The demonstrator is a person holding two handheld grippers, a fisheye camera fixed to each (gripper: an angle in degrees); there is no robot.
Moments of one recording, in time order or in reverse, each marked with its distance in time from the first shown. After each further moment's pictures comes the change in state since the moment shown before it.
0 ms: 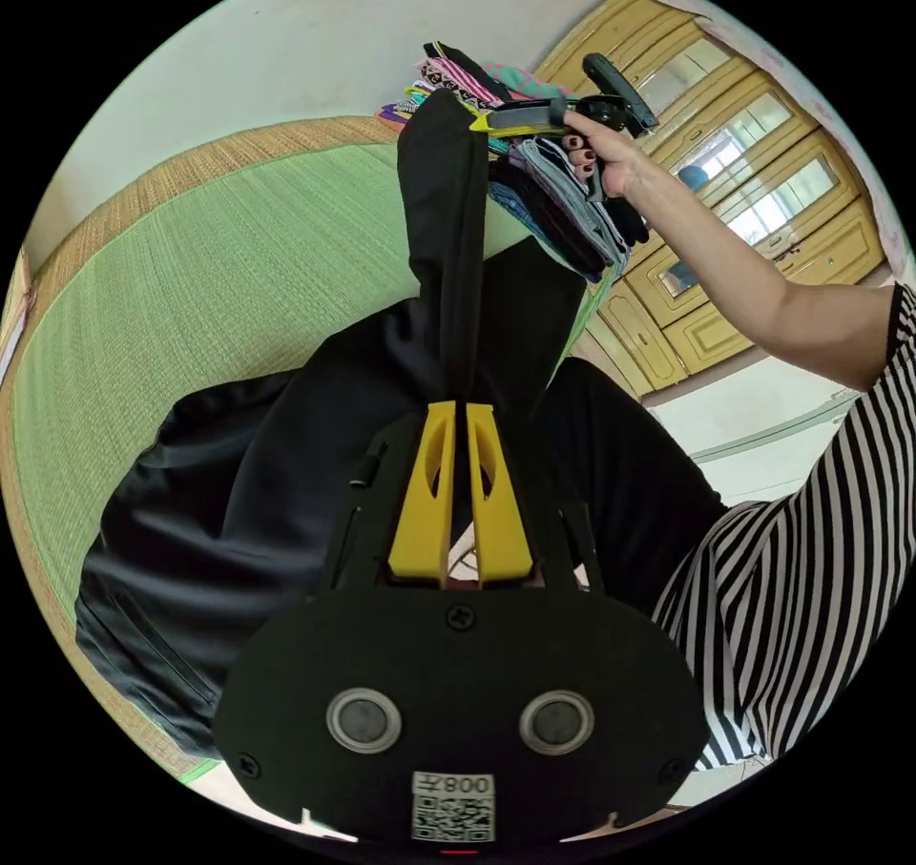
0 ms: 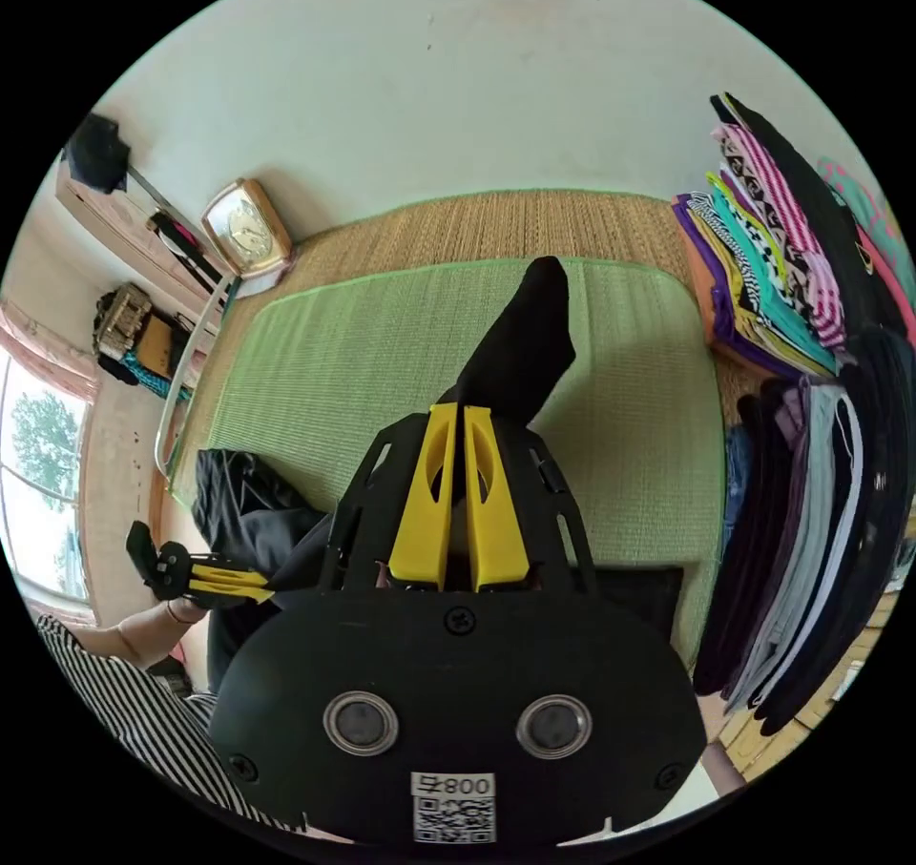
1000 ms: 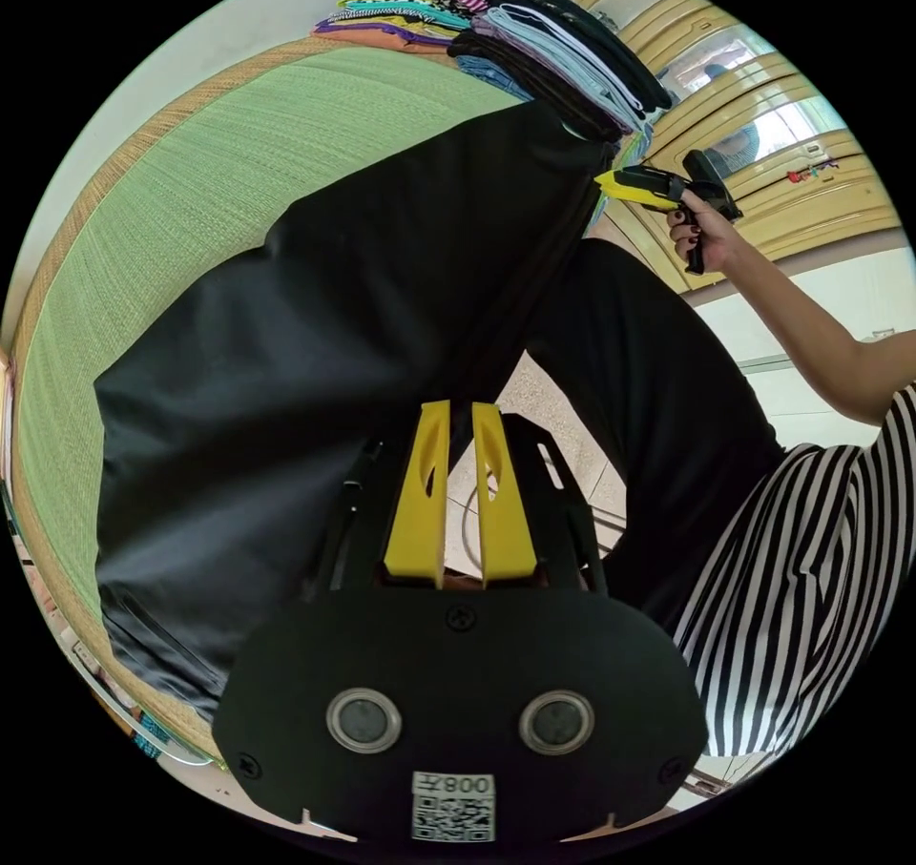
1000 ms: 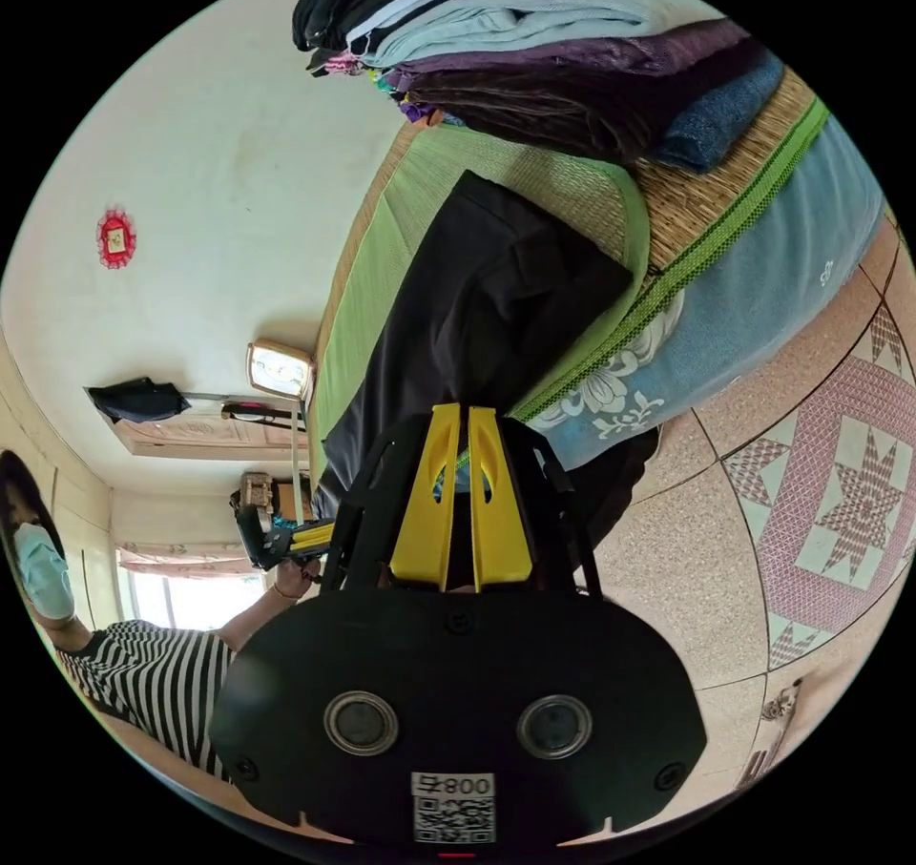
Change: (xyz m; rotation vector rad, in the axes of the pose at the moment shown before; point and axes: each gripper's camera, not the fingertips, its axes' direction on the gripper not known) left arm 0.009 -0.061 0.273 -0.316 -0.089 0.096; right arm 0.295 0.338 0.015 0.114 -0.431 0.624
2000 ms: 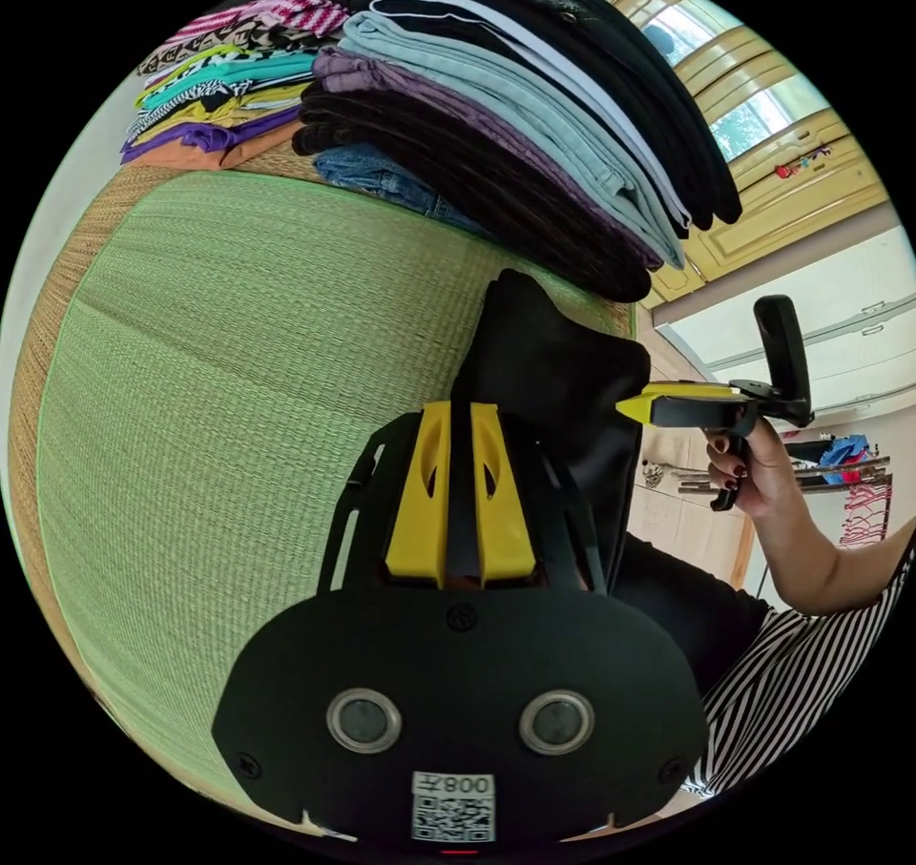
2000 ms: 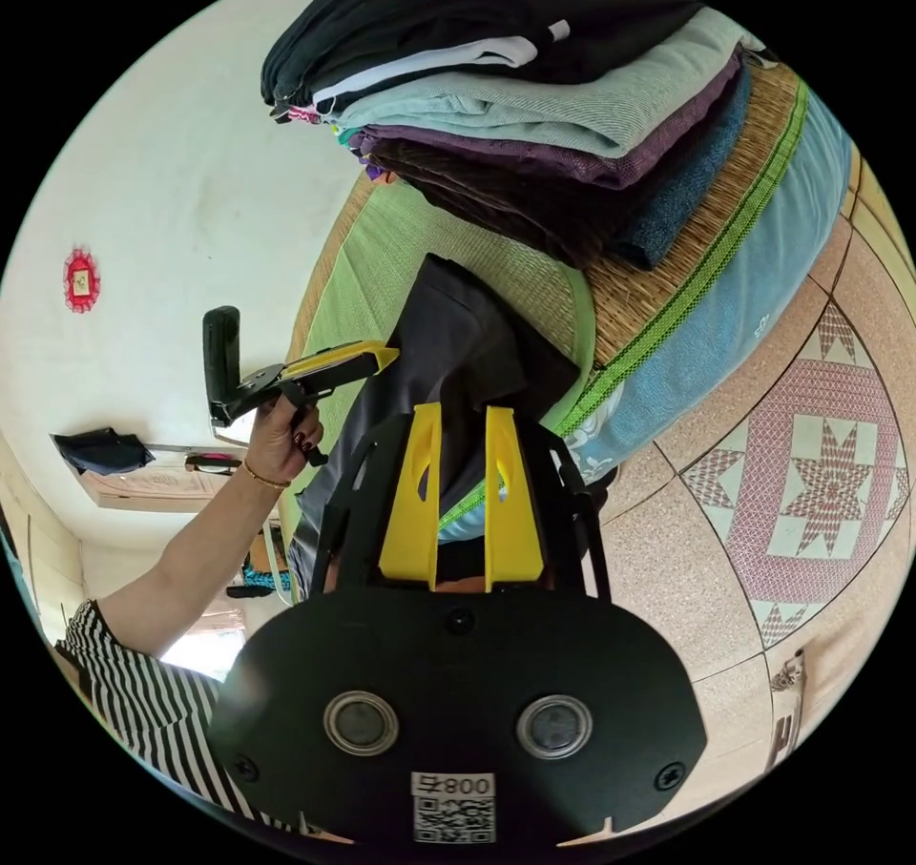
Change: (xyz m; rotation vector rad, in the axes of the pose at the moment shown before) left arm 0.011 -0.349 0.135 0.014 0.043 0.272; right arm 0.042 -0.020 -0.029 0.101 0.163 0.072
